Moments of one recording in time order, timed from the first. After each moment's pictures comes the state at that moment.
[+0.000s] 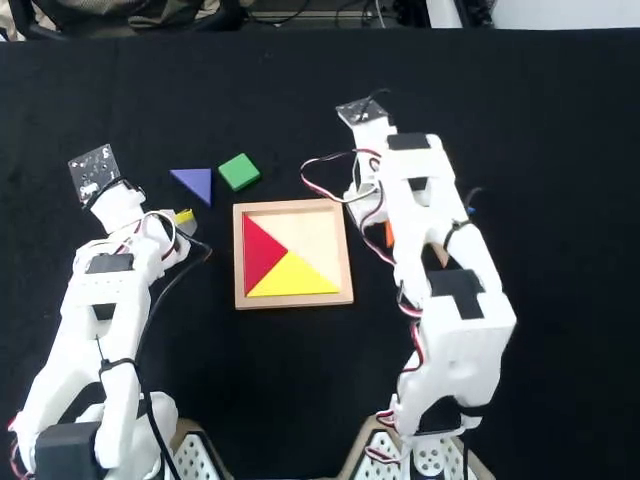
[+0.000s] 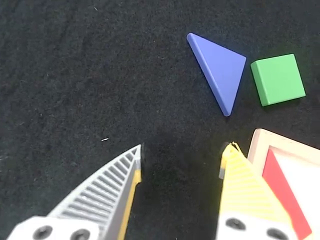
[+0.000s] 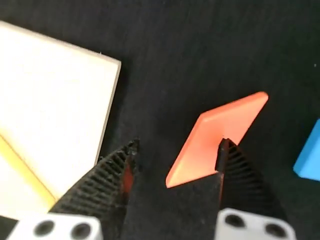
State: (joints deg) left arm -10.6 -25.4 59.9 26.9 18.4; right arm -6.2 23.4 0.8 68.4 16.1
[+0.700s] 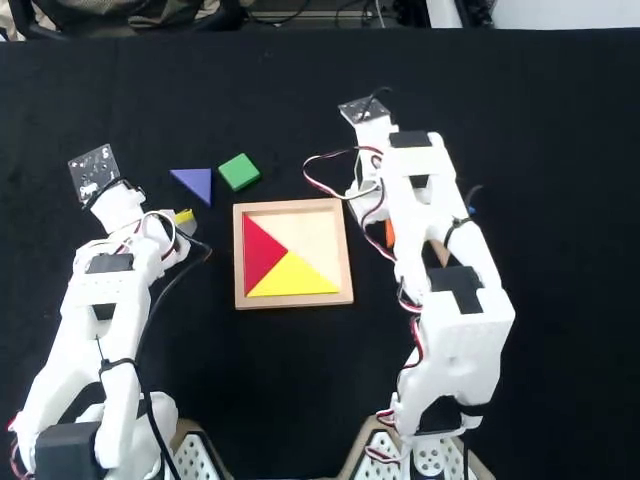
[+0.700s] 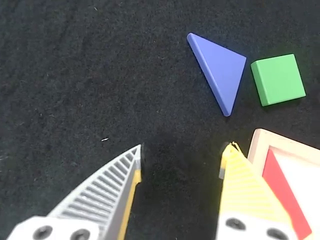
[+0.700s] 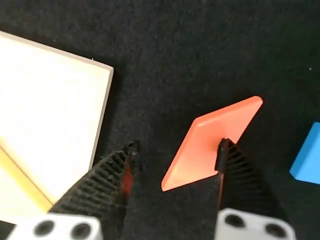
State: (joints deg) left arm -10.6 -25.4 59.9 26.9 18.4; right arm -5.8 24.6 -0.5 68.8 16.1
